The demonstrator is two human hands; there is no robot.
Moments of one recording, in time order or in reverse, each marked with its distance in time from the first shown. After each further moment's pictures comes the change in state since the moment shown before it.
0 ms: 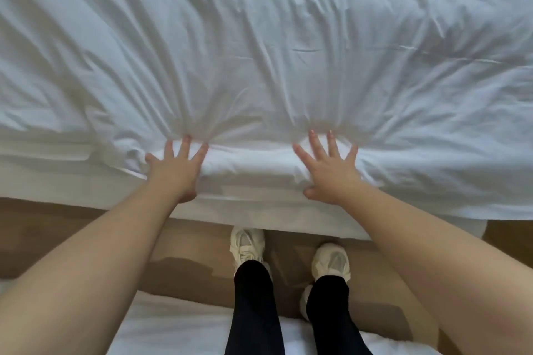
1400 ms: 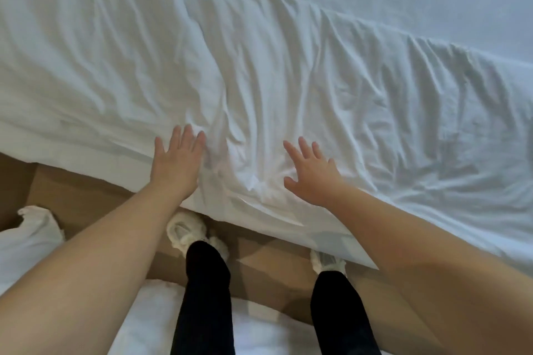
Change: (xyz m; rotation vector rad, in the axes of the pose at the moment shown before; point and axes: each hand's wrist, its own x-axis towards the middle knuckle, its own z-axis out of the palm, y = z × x) left_hand -0.009 -0.558 0.135 -0.110 0.108 -0.164; right_hand 0.137 -0.556 -0.225 0.210 -0.023 -0.146
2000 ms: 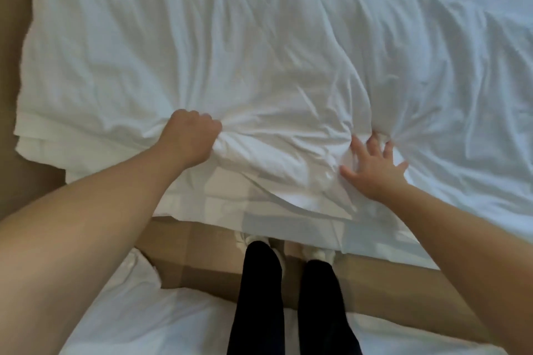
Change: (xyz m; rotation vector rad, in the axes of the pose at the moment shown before) left_hand 0.192 -0.328 0.029 0.254 0.162 0.372; right_hand 0.192 -0.217 0.005 0.104 -0.033 0.462
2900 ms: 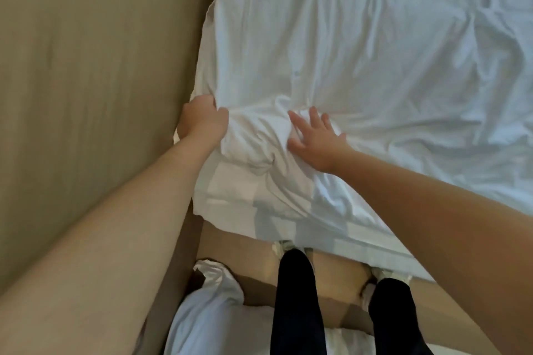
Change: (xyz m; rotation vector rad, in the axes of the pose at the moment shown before) left_hand -0.027 -0.271 0.100 -1.126 0.142 -0.762; right_hand 0.011 -0.412 -0.038 0.158 -0.049 -0.368
